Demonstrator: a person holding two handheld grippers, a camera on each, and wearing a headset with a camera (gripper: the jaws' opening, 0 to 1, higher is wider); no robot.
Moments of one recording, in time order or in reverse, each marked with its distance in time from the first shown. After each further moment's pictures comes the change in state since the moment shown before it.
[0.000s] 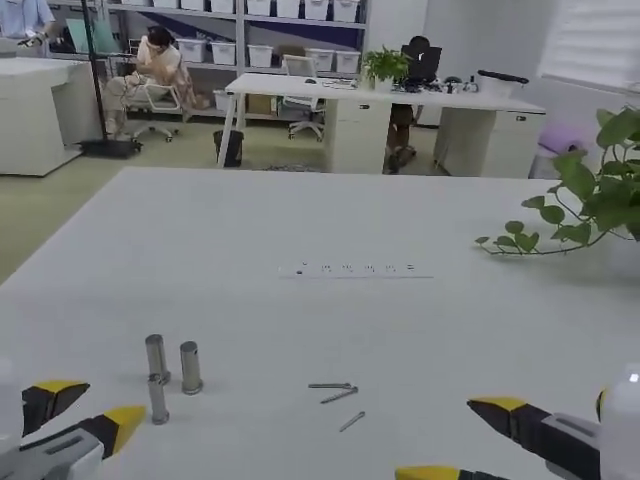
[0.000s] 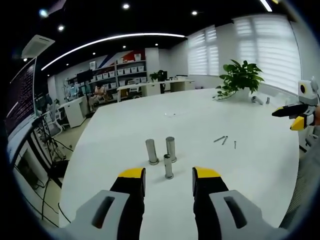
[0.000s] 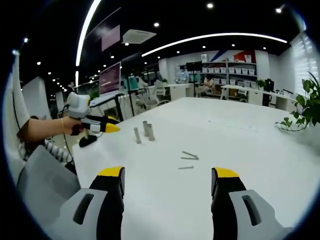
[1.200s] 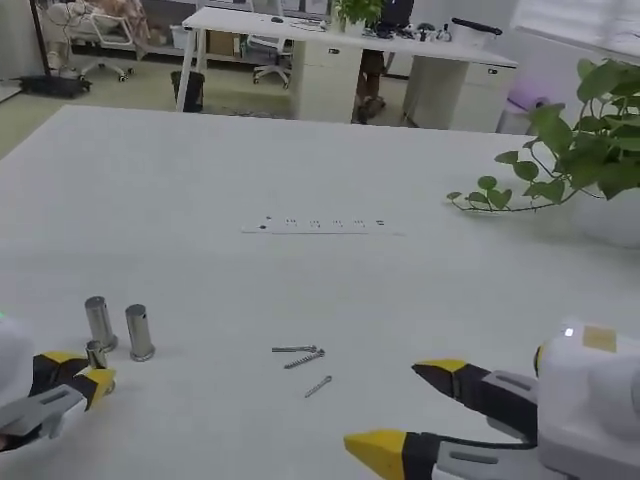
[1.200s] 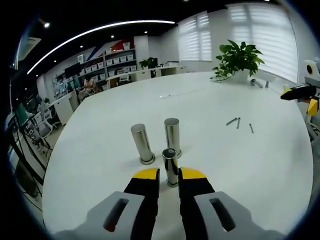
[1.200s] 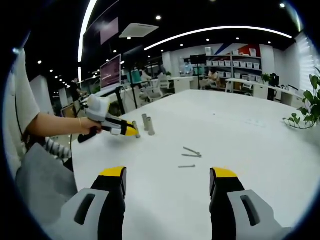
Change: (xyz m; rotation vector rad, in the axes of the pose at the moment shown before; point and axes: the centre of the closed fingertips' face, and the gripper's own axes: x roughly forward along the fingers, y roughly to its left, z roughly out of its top) left arm 0.079 0.000 -0.033 0.053 0.109 -0.071; right arm 0.029 -0.007 -0.010 0.003 0.061 0.043
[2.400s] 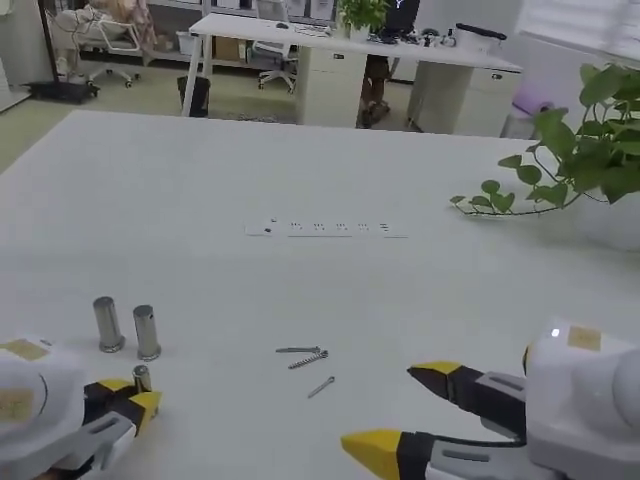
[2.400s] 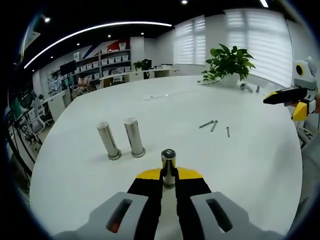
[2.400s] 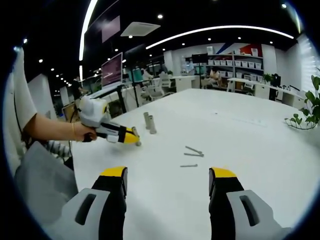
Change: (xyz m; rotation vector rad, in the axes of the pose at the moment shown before) left arm -0.006 -0.060 -0.001 -0.034 -0.020 -0.070; right arm 0.003 0.004 -0.002 -0.009 0.011 0.010
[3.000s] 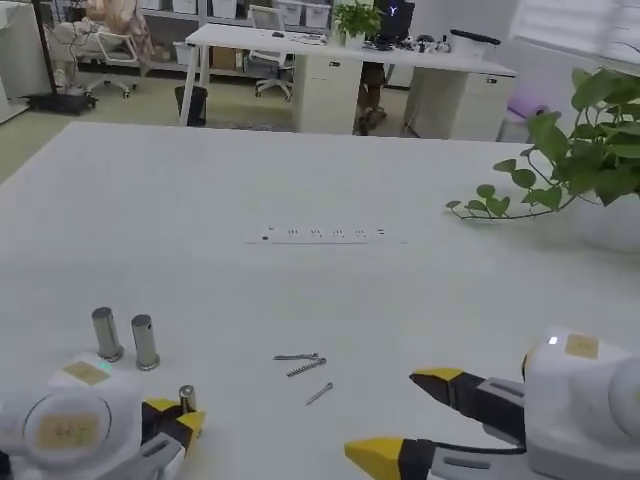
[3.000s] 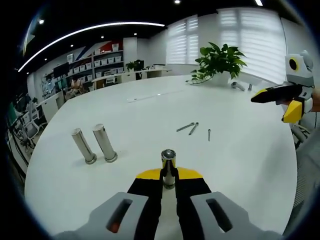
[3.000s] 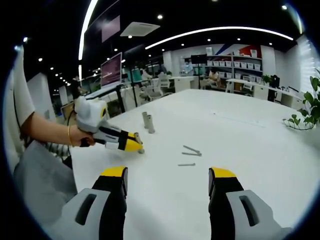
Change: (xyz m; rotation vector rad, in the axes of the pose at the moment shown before) left arm 0.010 -0.047 0.004 0.032 -0.001 -0.062; right arm -0.003 -0.003 -0.002 -0.009 -0.002 -0.012
